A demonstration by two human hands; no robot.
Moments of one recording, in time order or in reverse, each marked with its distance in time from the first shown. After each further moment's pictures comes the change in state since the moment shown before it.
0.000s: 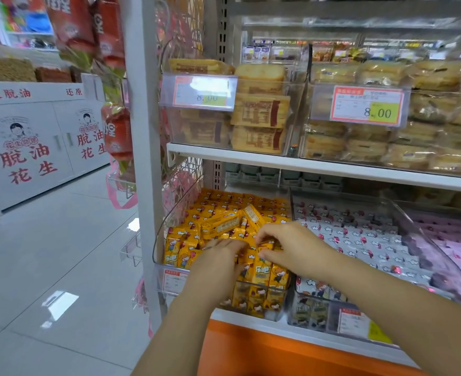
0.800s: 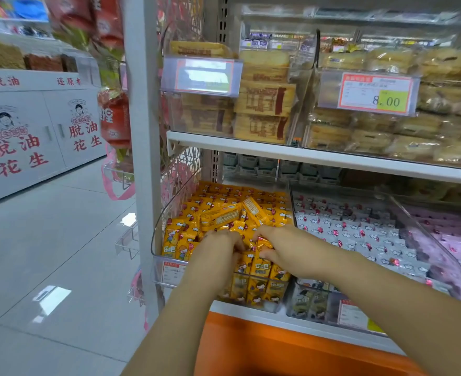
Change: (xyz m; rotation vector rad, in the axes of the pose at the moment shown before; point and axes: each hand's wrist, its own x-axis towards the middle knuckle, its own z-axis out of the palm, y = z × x) left_hand 0.008 0.001 -0.007 -0.040 -0.087 -0.062; right_hand -0.005 -0.020 -0.001 -0.146 -0.231 0.074
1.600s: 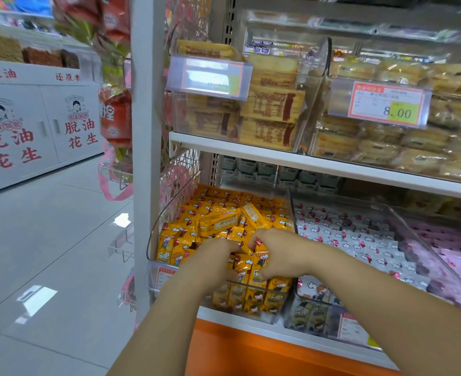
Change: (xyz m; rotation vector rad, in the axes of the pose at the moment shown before) left_hand 0.007 -0.011 -0.006 -0.092 -0.215 -0.002; right_hand 0.023 -0.004 -0.005 -0.009 -0.126 0.087
